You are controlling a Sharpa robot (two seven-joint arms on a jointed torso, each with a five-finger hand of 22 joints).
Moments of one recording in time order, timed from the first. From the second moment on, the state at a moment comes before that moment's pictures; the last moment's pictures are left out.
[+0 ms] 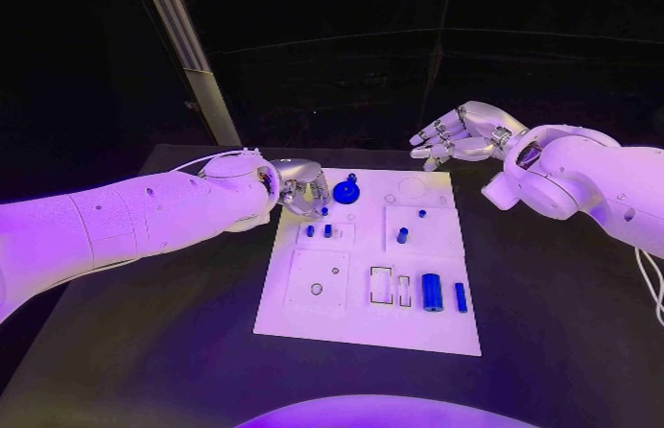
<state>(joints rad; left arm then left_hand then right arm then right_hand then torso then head) 1.28 -0.67 -0.16 1.26 -1.35 -0.10 -0.05 1.36 -0.17 0.48 -0.02 0.05 0.95 0.14 0.06 0.06 1.04 0.10 0.14 0.07 1.47 0.00 1.38 1.12 0.11 1.42 0.10 1.11 1.12 1.32 -0.78 -0.01 1.36 -0.80 -0.14 0.11 1.42 0.06 -0.11 0.04 0.19 0.95 0.21 0.08 0.08 1.13 0.14 0.14 0.08 1.31 0.07 0.08 0.26 0.18 1.14 0.18 0.24 0.07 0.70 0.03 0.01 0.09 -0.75</state>
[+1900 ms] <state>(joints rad) 1.29 -0.86 -0.16 1.44 0.01 -0.19 0.48 1.35 -0.14 0.45 0.01 0.05 1.03 0.18 0.11 0.07 1.08 0.11 0.20 0.07 1.22 0.02 1.07 0.58 0.18 1.20 0.12 0.64 0.72 1.18 -0.77 -0.01 1.39 -1.69 -0.12 -0.01 1.39 -0.02 0.28 -0.11 0.13 1.06 0.16 0.07 0.07 1.17 0.08 0.09 0.06 1.47 -0.01 1.19 1.03 0.15 1.32 0.09 1.07 0.79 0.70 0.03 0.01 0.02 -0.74</state>
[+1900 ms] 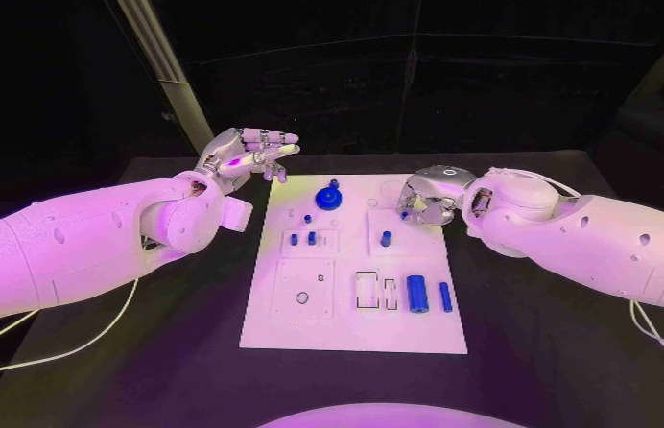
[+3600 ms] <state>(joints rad) 1.29 -0.87 -0.16 1.43 0.01 -0.19 0.46 1.36 -0.13 0.44 0.00 0.05 1.03 0.18 0.11 0.07 1.08 0.11 0.21 0.07 1.22 0.03 1.06 0.57 0.18 1.20 0.12 0.64 0.72 1.18 -0.81 -0.01 1.50 -1.82 -0.23 -0.08 1.39 -0.03 0.49 -0.17 0.07 1.13 0.15 0.07 0.08 1.24 0.08 0.10 0.07 1.47 -0.01 1.25 1.06 0.13 1.33 0.08 1.20 0.95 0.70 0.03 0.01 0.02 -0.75</state>
